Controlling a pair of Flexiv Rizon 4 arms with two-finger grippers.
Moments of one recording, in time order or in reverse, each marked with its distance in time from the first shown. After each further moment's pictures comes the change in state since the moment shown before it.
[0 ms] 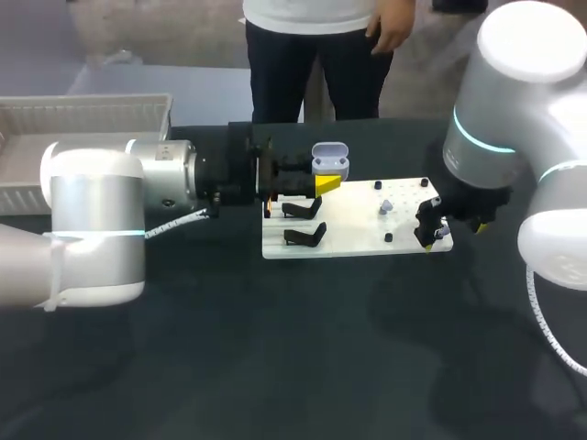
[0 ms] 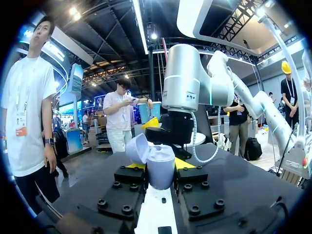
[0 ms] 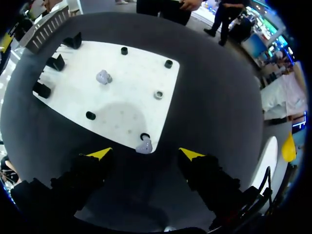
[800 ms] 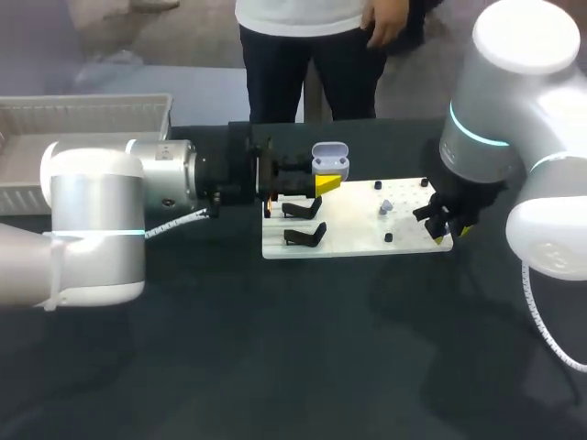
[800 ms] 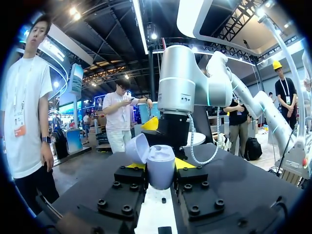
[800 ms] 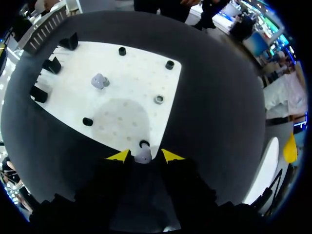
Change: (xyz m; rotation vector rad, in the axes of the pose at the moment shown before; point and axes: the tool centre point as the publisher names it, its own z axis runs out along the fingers) left arm 0.000 0.000 0.000 0.000 0.000 0.000; right arm -0.006 0.000 0.007 -0.014 0.019 0.004
